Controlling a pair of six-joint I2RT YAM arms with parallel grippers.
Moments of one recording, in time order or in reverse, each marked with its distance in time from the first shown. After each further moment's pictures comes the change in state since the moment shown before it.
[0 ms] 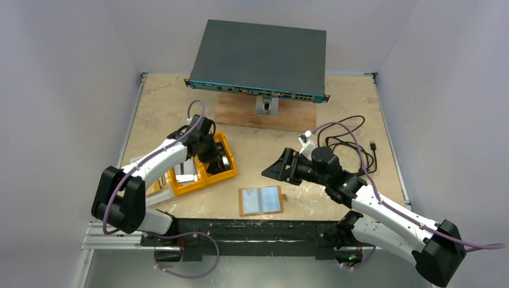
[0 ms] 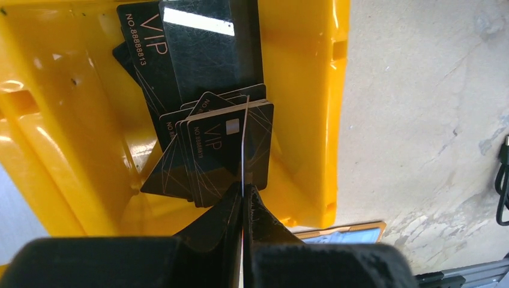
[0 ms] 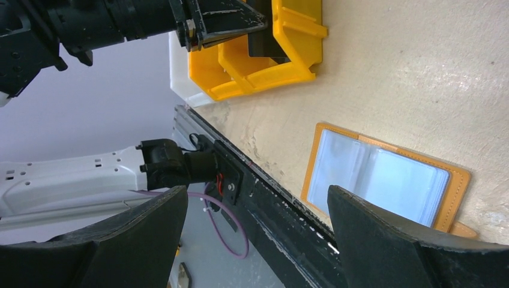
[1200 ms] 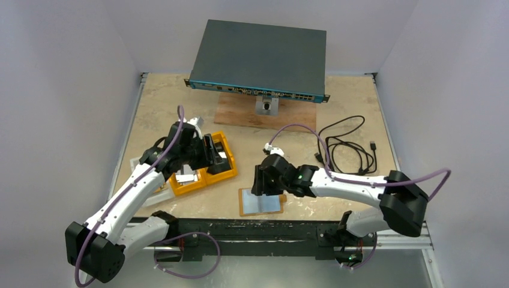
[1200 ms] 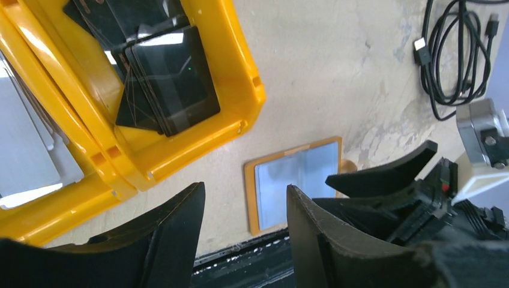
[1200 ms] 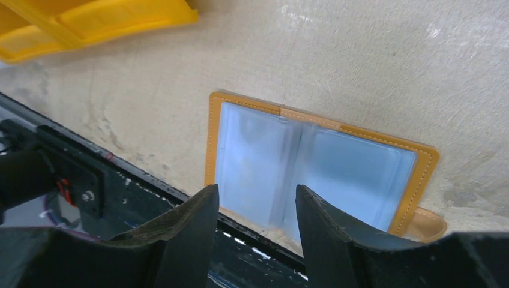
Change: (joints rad) left arm -0.010 -0.387 -0.032 -0.143 0.143 0.117; right arm 0.306 0.477 0.241 -0.228 0.350 -0.084
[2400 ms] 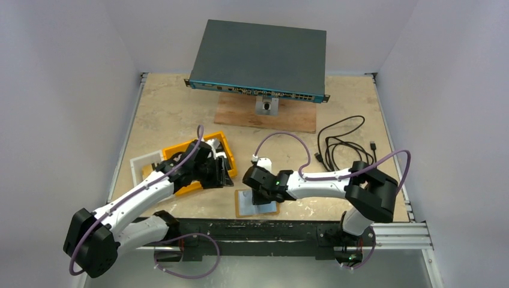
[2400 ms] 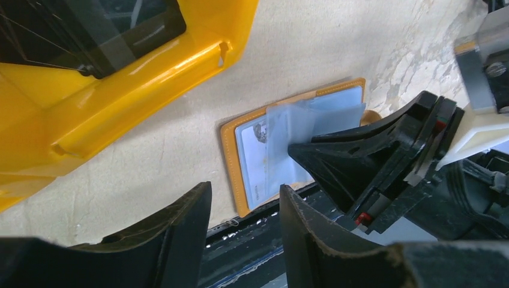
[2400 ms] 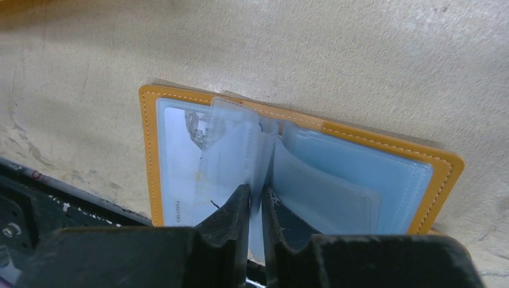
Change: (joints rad) left arm -0.187 0.009 -0.220 0.123 0.064 -0.092; right arm 0.135 0.275 0.105 -0.059 0.123 0.074
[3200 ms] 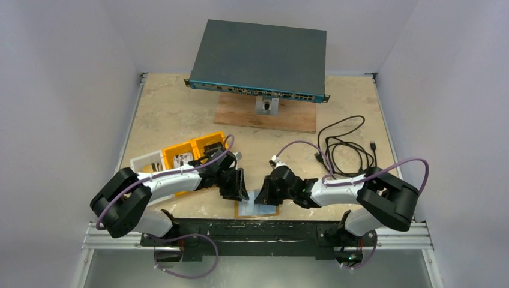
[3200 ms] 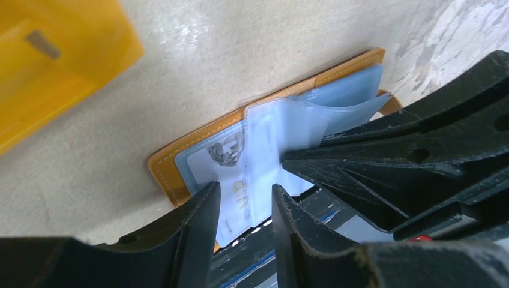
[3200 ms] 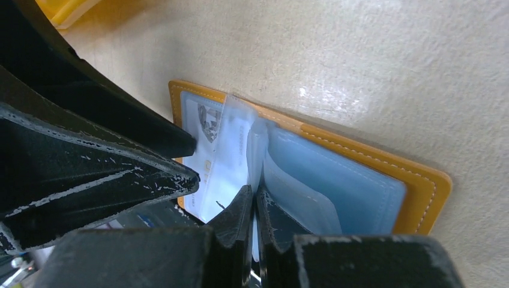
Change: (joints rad) left arm -0.168 0.357 -0.033 0.268 0.100 -0.105; right arm -0.141 -0.151 -0.373 0.525 -0.261 0.071
